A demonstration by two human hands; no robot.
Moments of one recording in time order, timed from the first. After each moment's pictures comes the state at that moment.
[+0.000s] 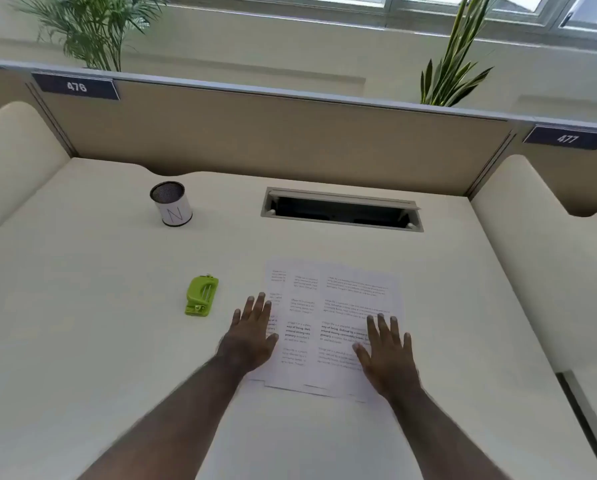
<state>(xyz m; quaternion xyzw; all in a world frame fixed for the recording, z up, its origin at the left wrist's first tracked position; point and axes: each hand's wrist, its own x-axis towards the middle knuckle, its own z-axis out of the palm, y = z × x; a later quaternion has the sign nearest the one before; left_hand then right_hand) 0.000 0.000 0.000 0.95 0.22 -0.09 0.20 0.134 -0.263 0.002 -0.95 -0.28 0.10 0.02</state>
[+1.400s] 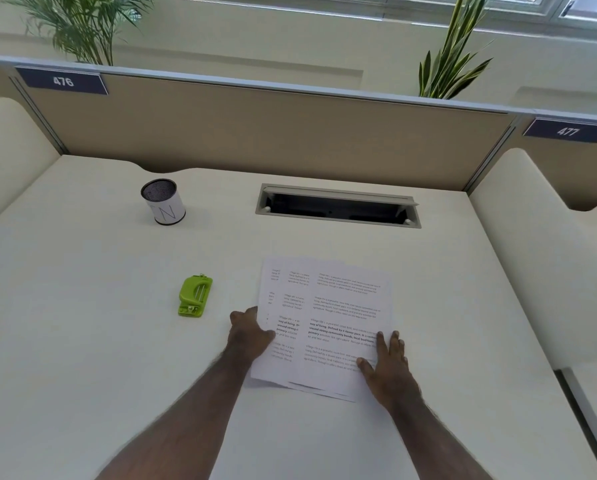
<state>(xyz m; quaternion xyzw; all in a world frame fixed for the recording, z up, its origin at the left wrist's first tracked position) 0.024 -0.009 0.008 0.78 0.45 -0.06 0.43 0.130 -0.278 -0.011 -0.95 -0.15 0.23 0.15</state>
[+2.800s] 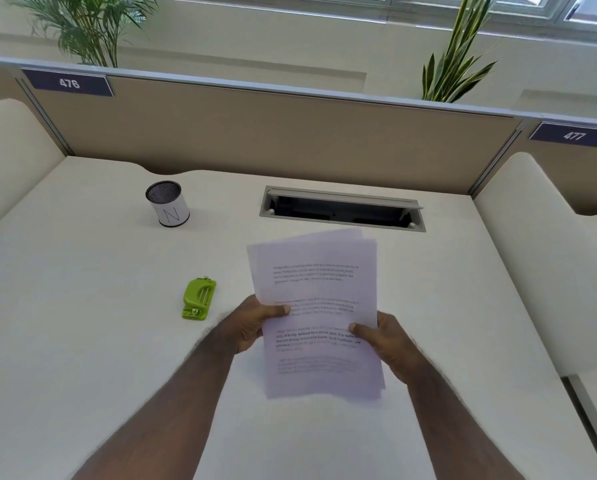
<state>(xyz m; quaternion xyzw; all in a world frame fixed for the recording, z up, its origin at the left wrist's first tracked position) 0.032 0.012 0.056 0.52 0.27 -0.02 0.81 0.157 -0.231 0.071 -0.70 -0.11 0.38 0.59</state>
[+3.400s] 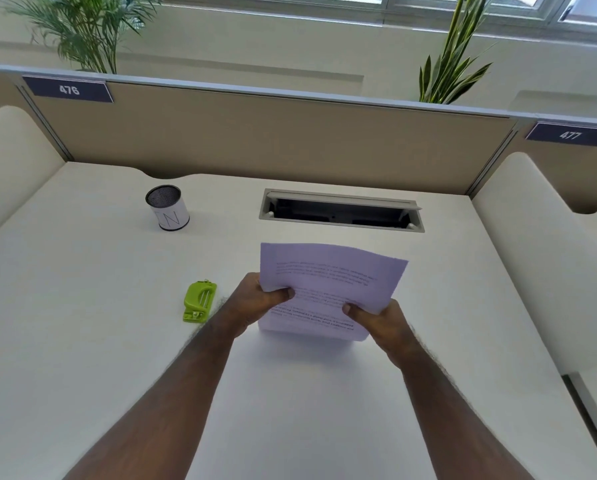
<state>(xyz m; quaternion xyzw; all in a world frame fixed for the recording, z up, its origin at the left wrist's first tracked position) 0.041 0.017 0.106 0.68 0.21 0.07 0.70 0.157 -0.211 0.099 -0.70 -0.16 0.28 0.64</state>
